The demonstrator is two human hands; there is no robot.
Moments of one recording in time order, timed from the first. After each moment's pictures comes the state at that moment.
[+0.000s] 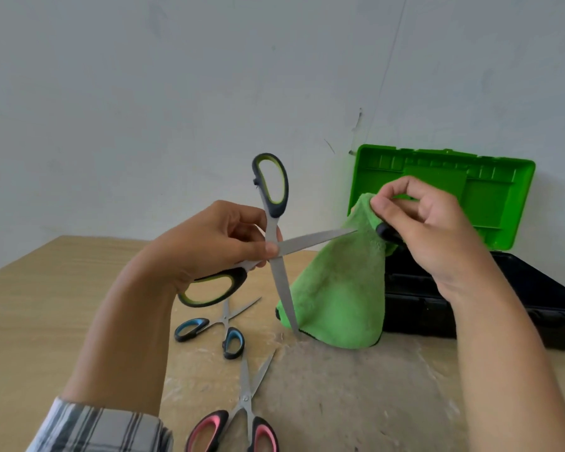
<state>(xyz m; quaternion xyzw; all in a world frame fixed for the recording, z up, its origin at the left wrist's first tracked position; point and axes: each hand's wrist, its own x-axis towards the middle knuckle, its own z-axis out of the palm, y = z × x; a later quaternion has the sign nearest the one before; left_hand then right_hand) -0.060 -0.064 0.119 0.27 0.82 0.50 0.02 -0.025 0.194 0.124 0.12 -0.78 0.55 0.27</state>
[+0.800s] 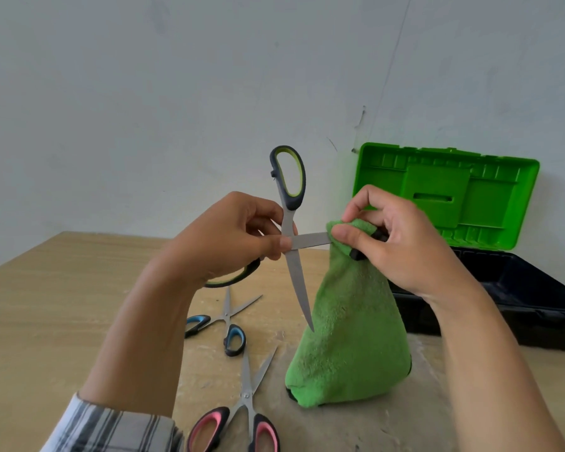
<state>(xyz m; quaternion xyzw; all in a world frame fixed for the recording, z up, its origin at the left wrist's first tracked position) -0.056 -0.050 0.120 0.27 0.83 0.48 -0.05 -0.027 0.175 0.116 0.19 -0.85 0.44 0.22</state>
